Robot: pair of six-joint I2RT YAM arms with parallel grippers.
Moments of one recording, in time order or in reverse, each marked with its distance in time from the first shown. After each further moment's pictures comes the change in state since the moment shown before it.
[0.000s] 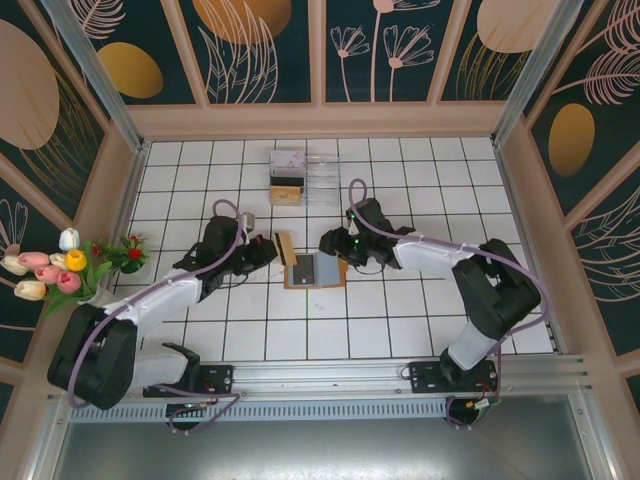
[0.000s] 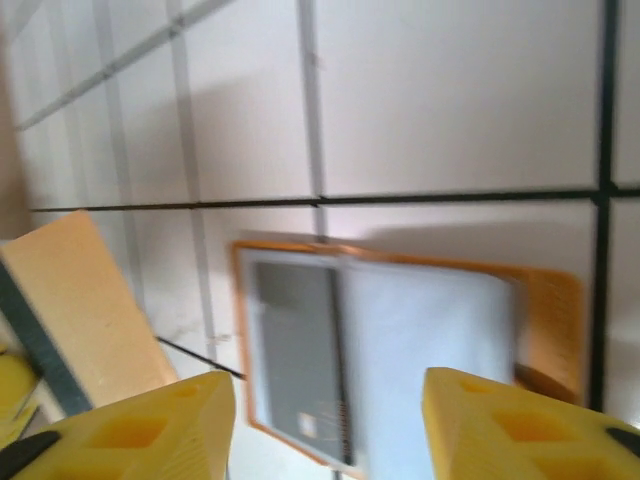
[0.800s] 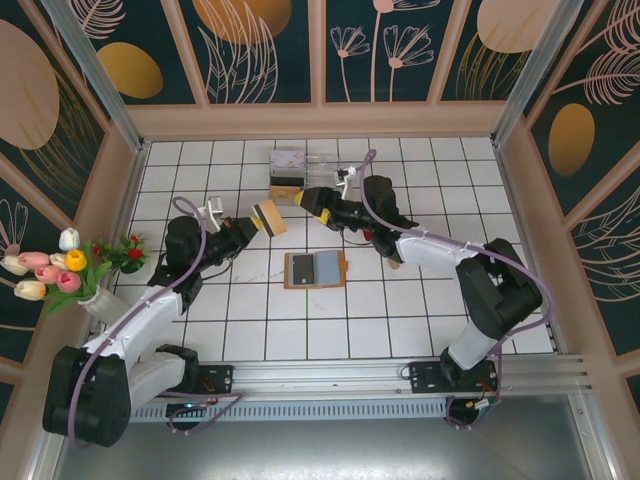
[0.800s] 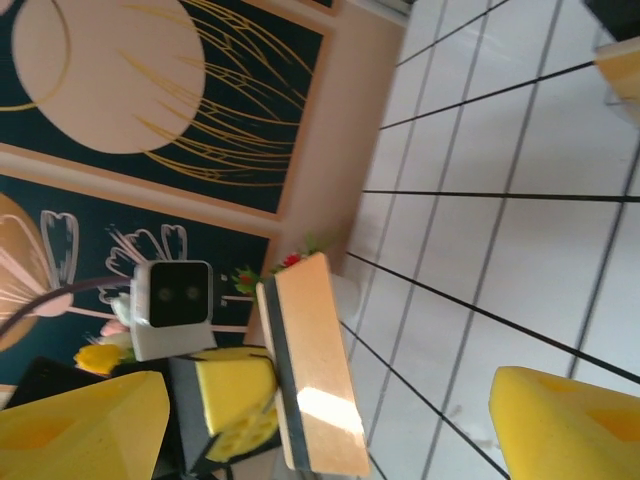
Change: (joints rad) left arm 0.180 -0.174 -0.097 0.314 0.197 -0.248; right arm -0.023 0.032 0.060 0.595 -0.246 0.198
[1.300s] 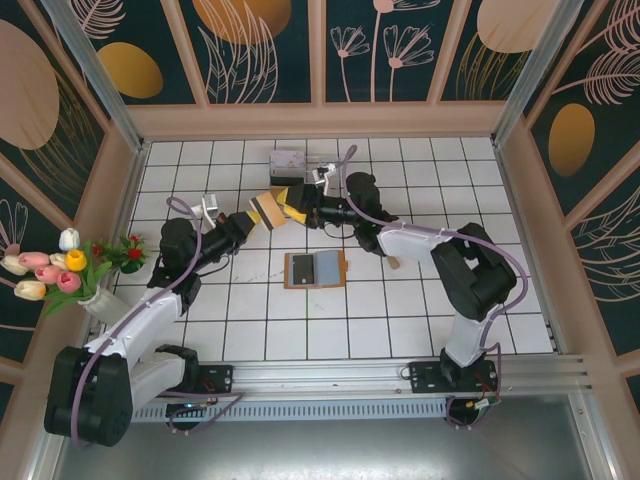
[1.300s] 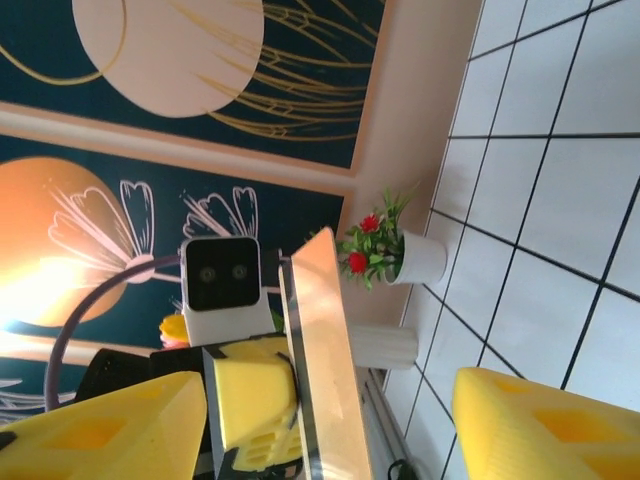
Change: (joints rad) left arm 0.018 0.000 -0.017 0.143 0.031 -0.137; right arm 0.050 0.155 0.101 0.164 -0.134 0.188
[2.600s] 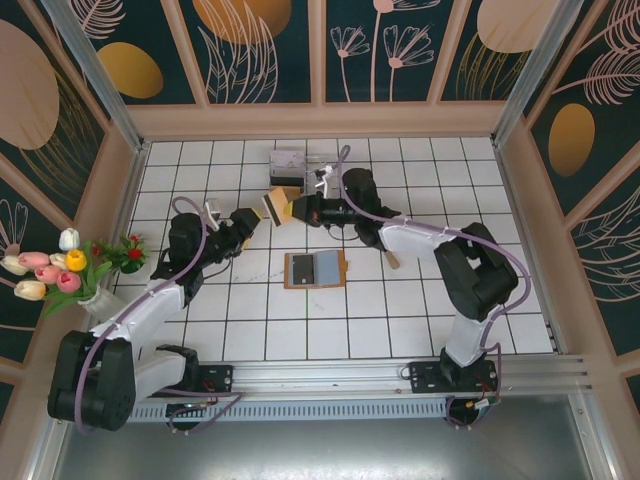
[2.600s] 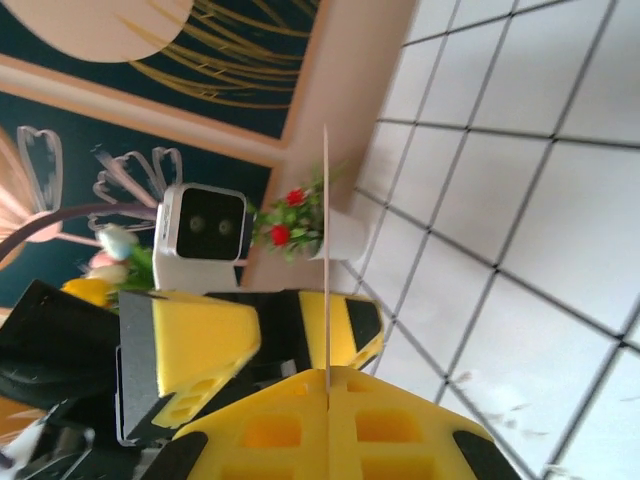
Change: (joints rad) left arm 0.002 0.079 0.043 -0.239 -0.116 0.139; right arm -0.036 -0.023 0.058 -0.307 -0.002 -0.336
